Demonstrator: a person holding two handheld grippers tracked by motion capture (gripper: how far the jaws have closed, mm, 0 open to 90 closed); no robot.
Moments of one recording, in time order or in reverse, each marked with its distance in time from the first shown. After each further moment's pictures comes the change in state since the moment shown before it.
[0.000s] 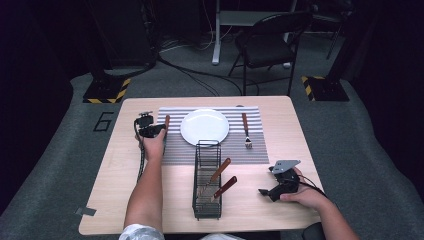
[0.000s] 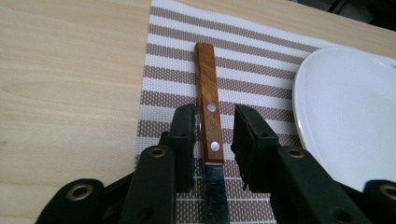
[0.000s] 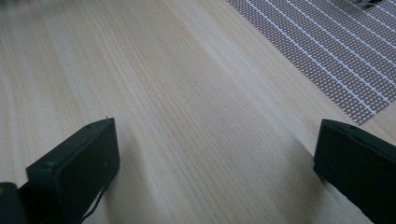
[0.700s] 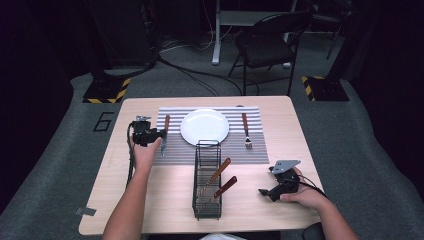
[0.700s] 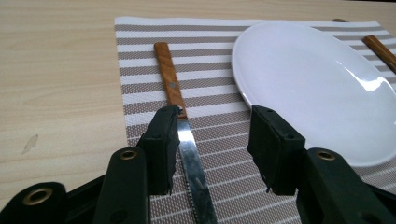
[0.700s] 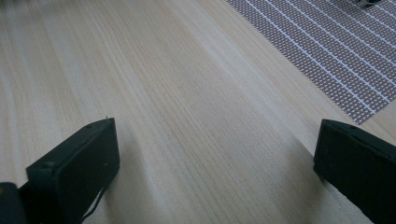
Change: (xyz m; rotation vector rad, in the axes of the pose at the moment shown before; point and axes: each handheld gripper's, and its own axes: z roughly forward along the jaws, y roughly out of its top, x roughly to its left) left arm -0.011 -0.015 -0.062 -0.021 -0.110 0.236; right arm 0.000 0.000 0.000 -0.003 -0.003 -0.003
